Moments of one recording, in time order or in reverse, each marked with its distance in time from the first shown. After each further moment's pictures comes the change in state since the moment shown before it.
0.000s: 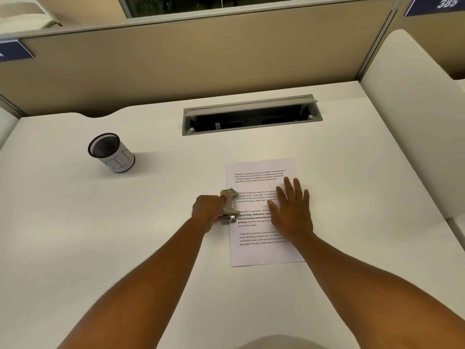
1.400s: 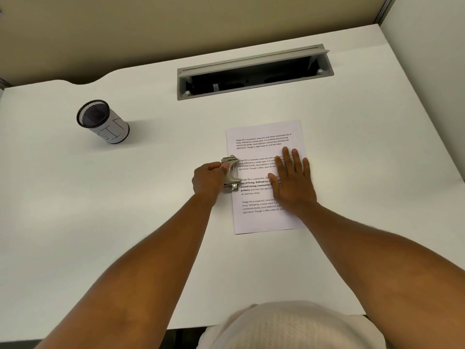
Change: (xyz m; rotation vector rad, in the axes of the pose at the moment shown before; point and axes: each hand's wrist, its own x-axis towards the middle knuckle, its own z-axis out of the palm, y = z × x) left_hand -0.006 -0.012 0.008 -0.093 0.144 0.044; right_hand -0.007 0.005 0.025 0.020 -0.070 -0.074
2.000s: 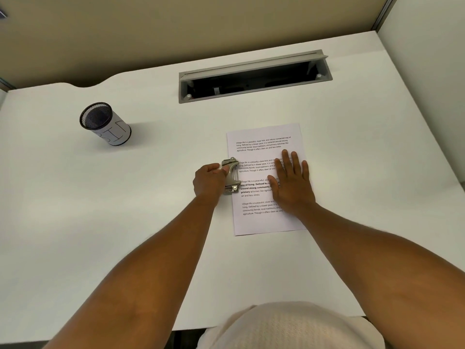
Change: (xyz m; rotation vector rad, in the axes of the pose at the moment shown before) left_hand 0.000 -0.003 0.001 0.063 0.045 0.057; right_hand 0.000 -0.002 -0.005 -0.010 -0.042 0.012
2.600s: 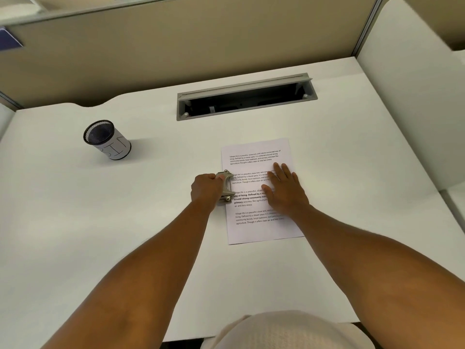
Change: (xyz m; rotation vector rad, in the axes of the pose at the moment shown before) left_hand -0.021 0.023 -0.001 0.241 -0.031 0.095; right_hand 0.002 0.005 -0.028 0.134 -0.085 -0.005
